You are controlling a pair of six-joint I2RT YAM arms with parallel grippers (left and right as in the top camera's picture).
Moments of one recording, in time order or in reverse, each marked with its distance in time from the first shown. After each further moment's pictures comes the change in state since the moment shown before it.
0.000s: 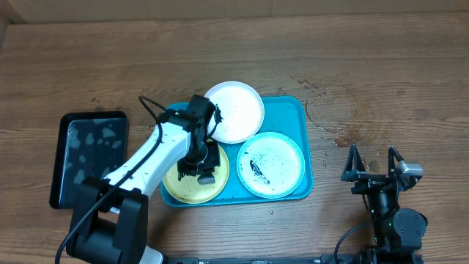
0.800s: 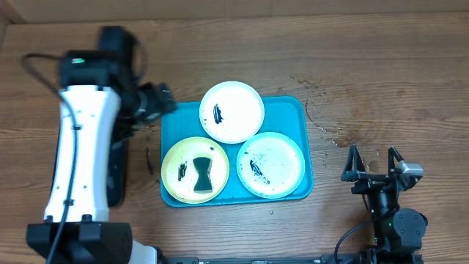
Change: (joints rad) left arm 0.359 -0.013 0.731 -0.602 -0.055 -0.042; right arm 0.000 0.002 0.000 0.013 0.000 0.000
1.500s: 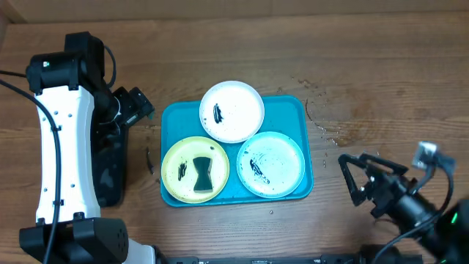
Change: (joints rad) left arm 0.126 0.002 0.000 -0.070 -0.017 -0.038; right arm 0.001 0.449 0.929 -0.749 -0.601 0.438
